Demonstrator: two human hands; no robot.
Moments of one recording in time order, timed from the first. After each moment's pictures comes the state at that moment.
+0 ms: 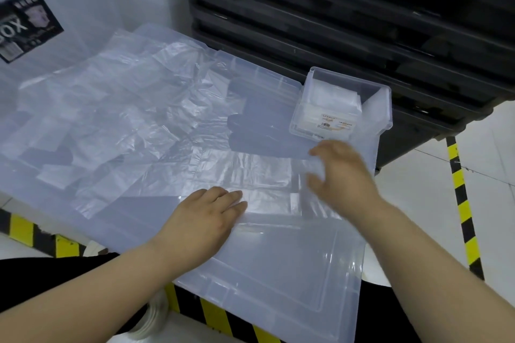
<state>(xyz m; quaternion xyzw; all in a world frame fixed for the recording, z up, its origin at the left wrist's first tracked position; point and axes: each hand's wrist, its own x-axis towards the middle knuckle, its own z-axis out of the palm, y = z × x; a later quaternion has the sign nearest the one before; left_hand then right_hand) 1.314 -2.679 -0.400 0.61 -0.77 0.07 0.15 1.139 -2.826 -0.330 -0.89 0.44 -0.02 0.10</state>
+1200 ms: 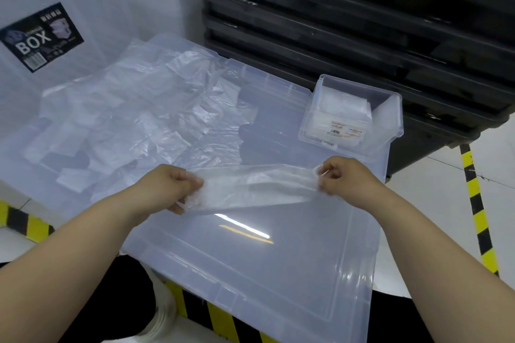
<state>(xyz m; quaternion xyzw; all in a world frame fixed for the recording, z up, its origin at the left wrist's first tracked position) 1.372 -2.695 -0.355 0.79 -0.27 -0.45 0.32 1.139 -2.853 -0.344 -0.76 0.51 0.01 0.40</state>
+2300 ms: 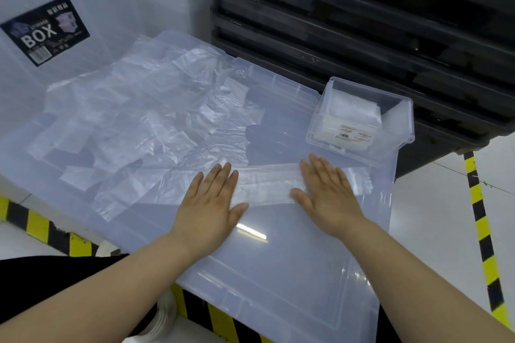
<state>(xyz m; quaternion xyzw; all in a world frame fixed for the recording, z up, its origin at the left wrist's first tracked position) 1.327 -2.692 -0.411 0.79 -0.62 -0.04 0.05 1.159 -2.822 -0.376 -0.90 0.41 0.13 0.12</state>
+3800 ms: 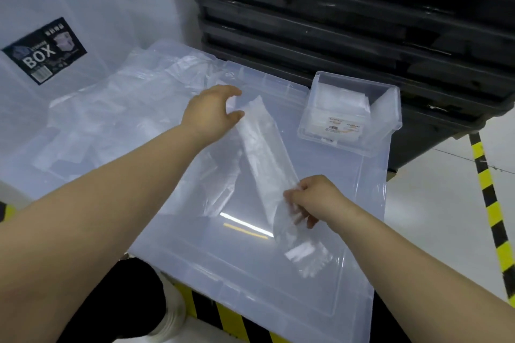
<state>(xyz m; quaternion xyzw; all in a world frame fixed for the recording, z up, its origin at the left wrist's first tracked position) 1.370 -2.797 -0.329 0.79 -0.54 -0.11 0.26 1.166 -2.808 -0.349 -0.64 0.55 0.03 0.53</state>
